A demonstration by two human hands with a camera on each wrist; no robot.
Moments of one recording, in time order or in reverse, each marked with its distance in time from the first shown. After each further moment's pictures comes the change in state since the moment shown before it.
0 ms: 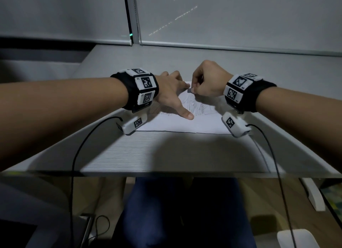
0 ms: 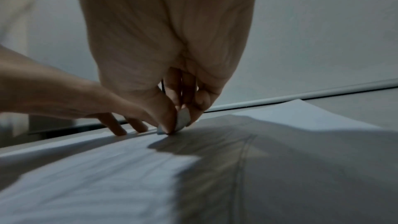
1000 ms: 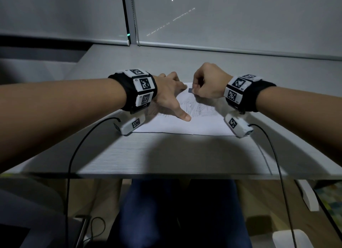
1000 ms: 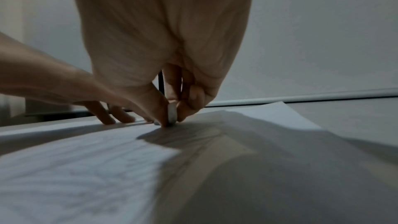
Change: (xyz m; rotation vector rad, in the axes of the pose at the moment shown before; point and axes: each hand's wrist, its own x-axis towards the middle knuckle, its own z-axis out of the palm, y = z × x) left_hand -0.001 0.003 -0.003 -0.021 -0.030 -0.034; right_hand -0.001 0.008 -0.002 -0.045 -0.017 0.018
